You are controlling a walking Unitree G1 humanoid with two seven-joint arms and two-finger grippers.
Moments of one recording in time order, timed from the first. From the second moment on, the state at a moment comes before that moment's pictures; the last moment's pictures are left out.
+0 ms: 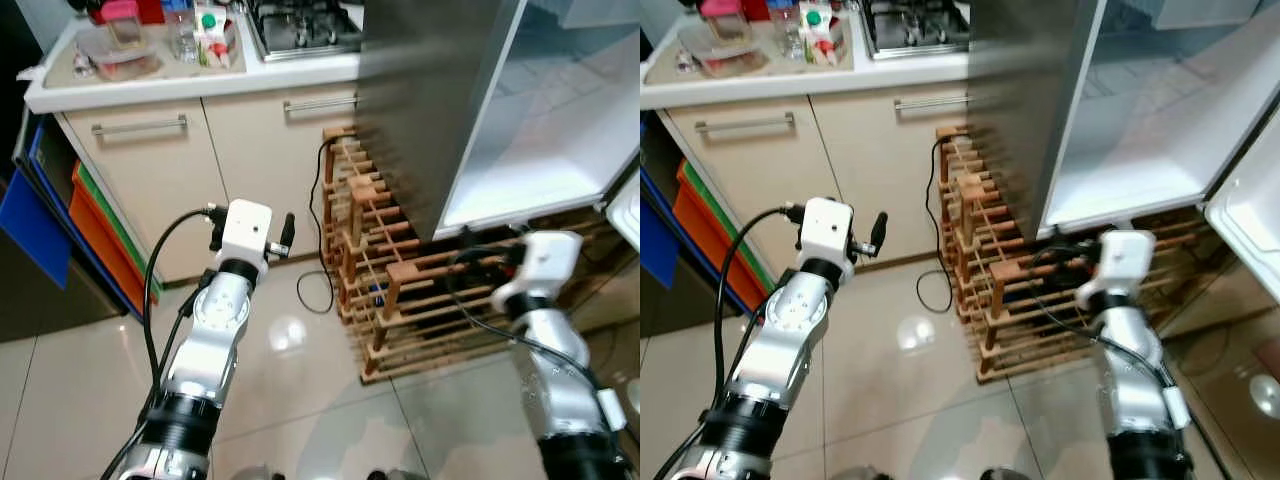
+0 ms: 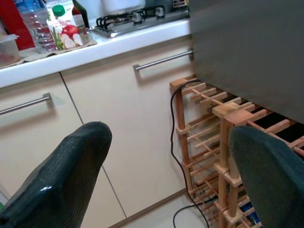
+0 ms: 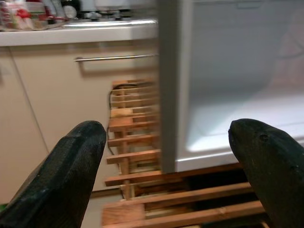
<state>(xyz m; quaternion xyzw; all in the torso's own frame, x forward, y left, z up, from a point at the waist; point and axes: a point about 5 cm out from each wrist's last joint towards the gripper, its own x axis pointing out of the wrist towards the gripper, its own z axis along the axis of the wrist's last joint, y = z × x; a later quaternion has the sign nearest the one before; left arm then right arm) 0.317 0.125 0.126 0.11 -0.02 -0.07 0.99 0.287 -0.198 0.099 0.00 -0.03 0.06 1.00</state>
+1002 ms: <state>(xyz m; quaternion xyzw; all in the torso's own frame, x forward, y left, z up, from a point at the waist) 0.324 0.133 0.131 0.08 -0.03 -0.05 0.99 0.285 -0.270 0.094 -0.03 0.01 -0.19 0.98</state>
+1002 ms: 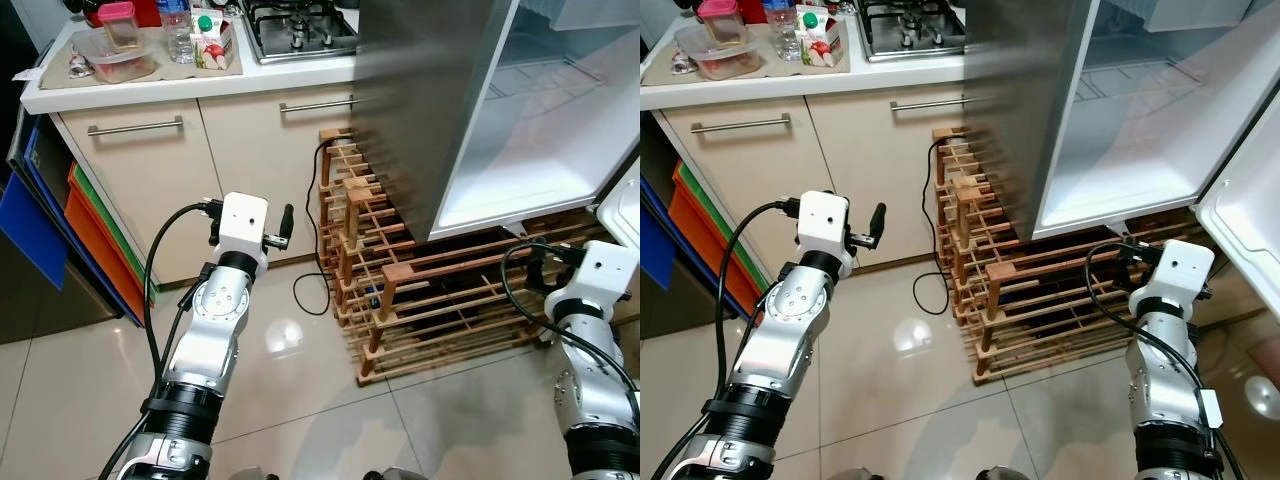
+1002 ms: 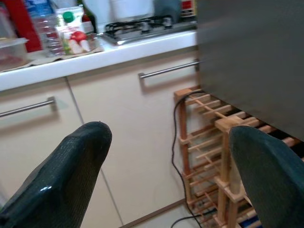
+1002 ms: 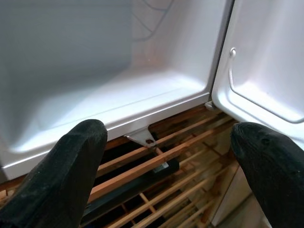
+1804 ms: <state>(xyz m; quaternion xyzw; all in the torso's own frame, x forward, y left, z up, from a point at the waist) 0.323 0.120 0.130 0.07 -0.03 -0.06 1.00 0.282 -0.281 0.097 -0.05 0.00 -0.20 0.98</state>
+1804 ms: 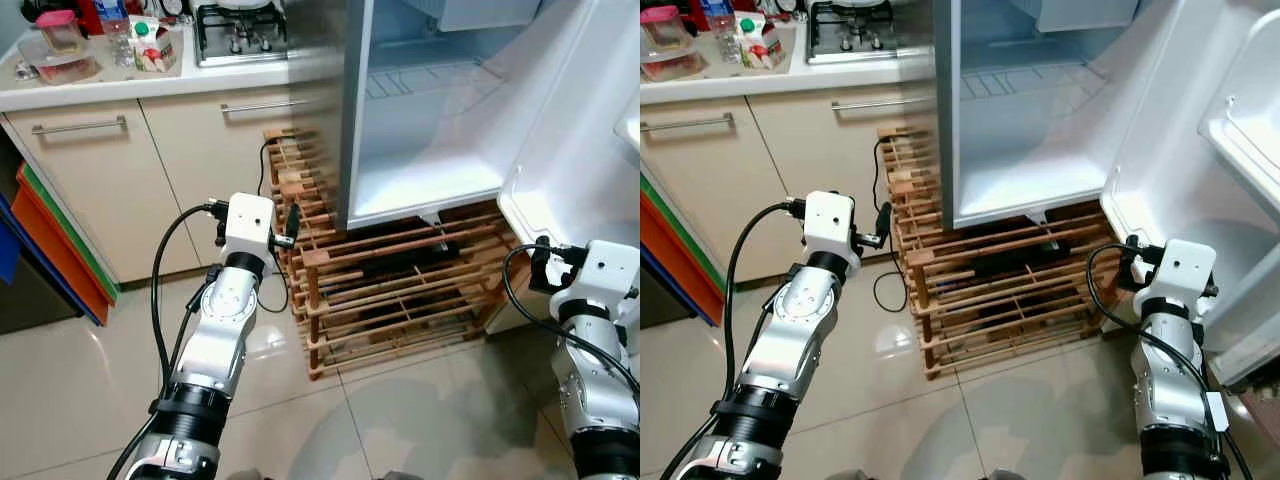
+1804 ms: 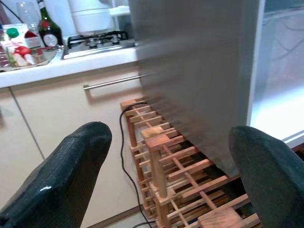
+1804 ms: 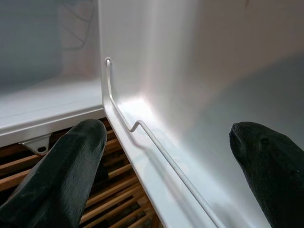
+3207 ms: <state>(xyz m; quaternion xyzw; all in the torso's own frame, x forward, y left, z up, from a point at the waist) 0.323 0.129 0.130 0.08 -0.03 -0.05 0.99 0.283 -0.335 0.105 -0.12 0.00 -0.26 0.96</state>
